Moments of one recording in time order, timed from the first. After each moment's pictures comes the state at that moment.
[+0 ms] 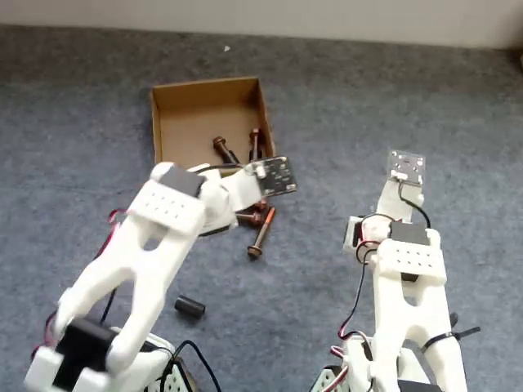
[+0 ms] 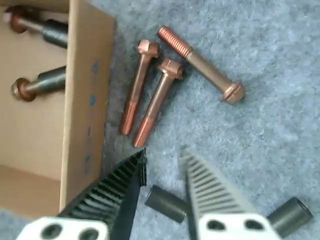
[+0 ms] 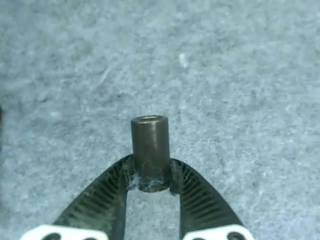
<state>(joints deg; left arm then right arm) 16.5 -12.3 28.6 67.9 -45.6 1.8 -33.1 55.5 51.6 -2.3</state>
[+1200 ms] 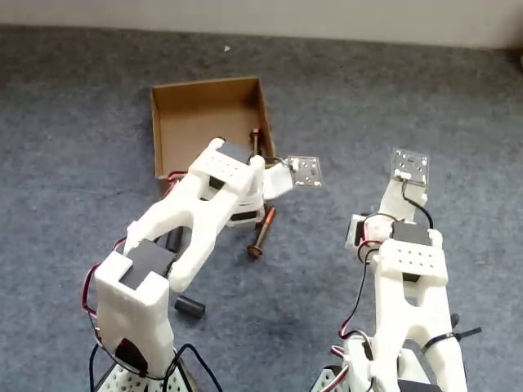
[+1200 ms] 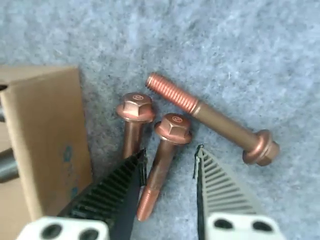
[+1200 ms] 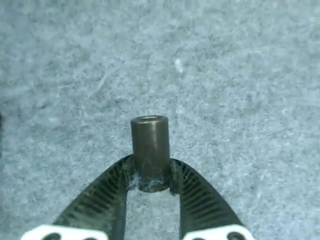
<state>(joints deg) 20.1 20.7 6.1 67.8 -49.0 2.0 -33.1 55.5 51.2 -2.3</state>
